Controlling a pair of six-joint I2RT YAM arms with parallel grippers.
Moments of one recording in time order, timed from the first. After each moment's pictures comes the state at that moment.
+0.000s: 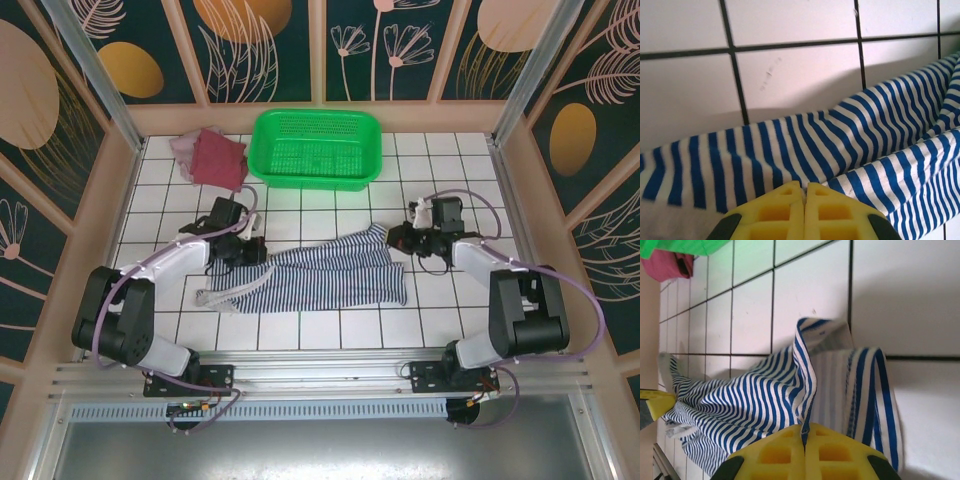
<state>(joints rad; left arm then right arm) -0.35 1.49 0.83 -0.46 0.34 -0.35 0.14 1.44 0.68 -0.14 -0.63 0.45</state>
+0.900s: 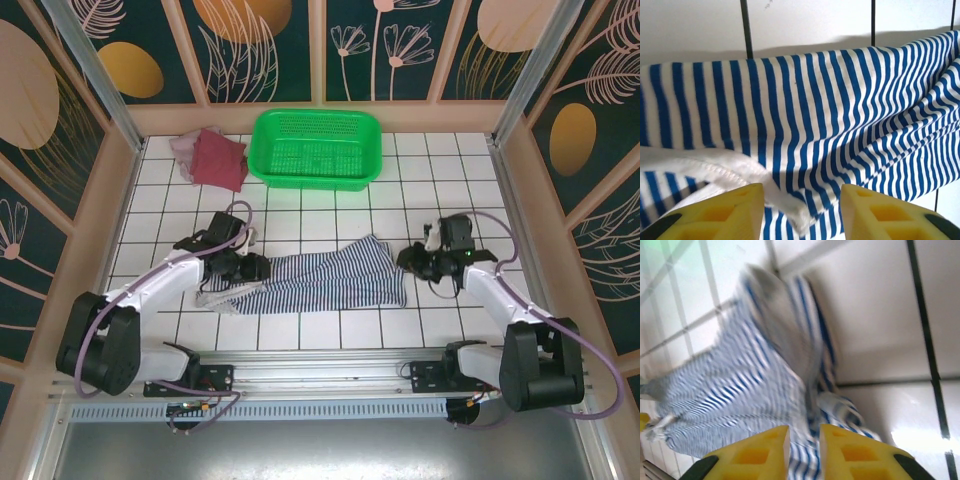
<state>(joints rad) -0.38 1.33 0.75 -0.59 0.30 -0.45 0.13 1.18 0.63 -0.43 -0.49 0.55</state>
